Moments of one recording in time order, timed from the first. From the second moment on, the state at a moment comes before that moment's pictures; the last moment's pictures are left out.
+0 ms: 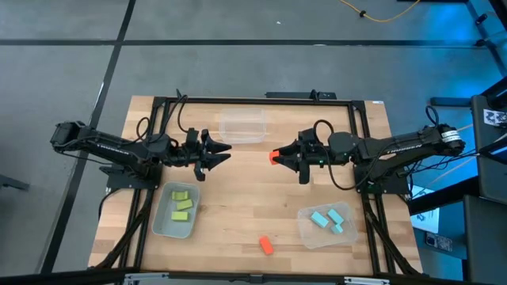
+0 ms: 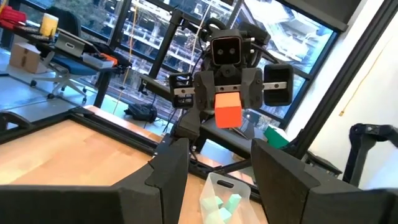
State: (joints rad) left arm -0.10 0.96 0.50 0.67 -0.21 -0.42; right arm 0.13 1.17 0.86 0.21 0.16 0.55
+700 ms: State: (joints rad) left arm -0.10 0.95 0.50 0.89 -0.10 -0.44; right arm -0.18 1.68 1.33 -0.18 0.18 0.44
